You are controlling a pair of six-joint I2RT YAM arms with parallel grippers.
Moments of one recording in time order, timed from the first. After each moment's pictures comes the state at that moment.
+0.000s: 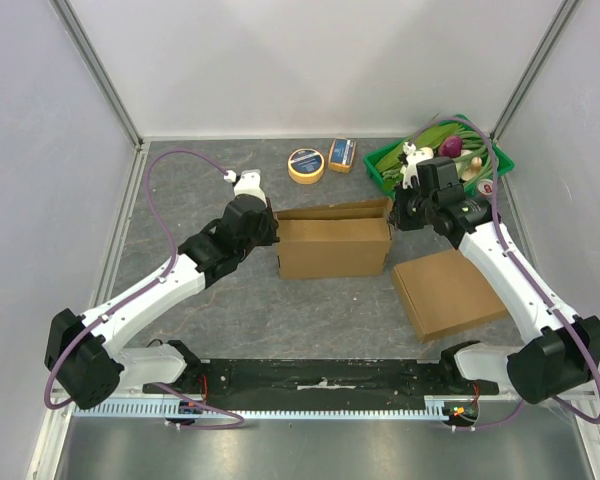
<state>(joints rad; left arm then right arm) -0.71 1.21 0.96 -0.30 -0.33 -0.54 0.33 1.27 1.18 -0.67 -0.11 0.20</state>
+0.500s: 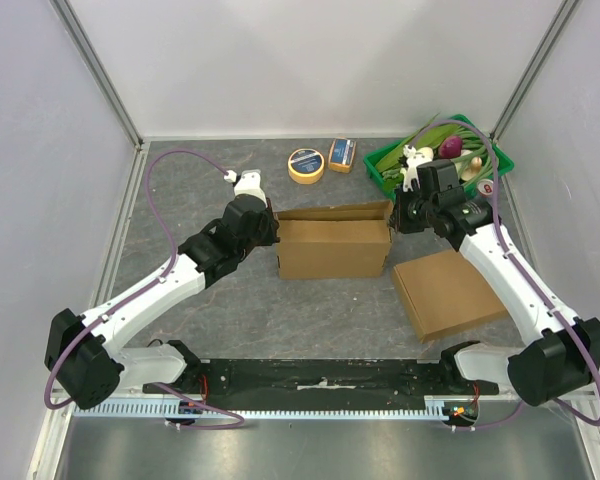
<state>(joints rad) -0.71 1.21 0.96 -0.30 -0.32 -0.54 0.33 1.26 1.18 -0.70 -0.12 0.23</state>
